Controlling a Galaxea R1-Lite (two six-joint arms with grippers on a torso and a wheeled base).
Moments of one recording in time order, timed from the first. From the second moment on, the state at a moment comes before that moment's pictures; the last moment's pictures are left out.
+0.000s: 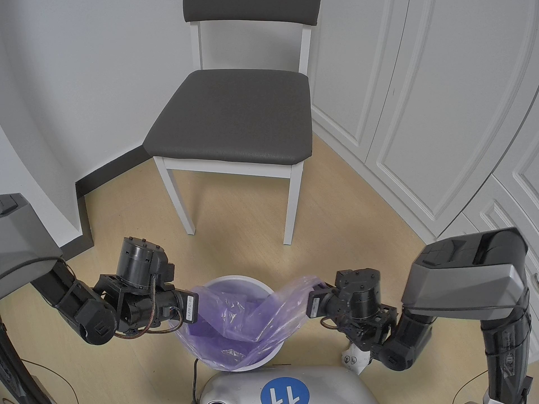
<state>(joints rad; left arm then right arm) -0.44 1.93 -0.53 -0.67 0.05 -0.19 0.70 2.38 -0.70 -1.36 -0.36 0.35</state>
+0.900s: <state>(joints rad) -0.28 1.89 -0.29 -0.84 -0.01 0.20 0.71 2.25 -0.12 -1.41 -0.25 -0.15</state>
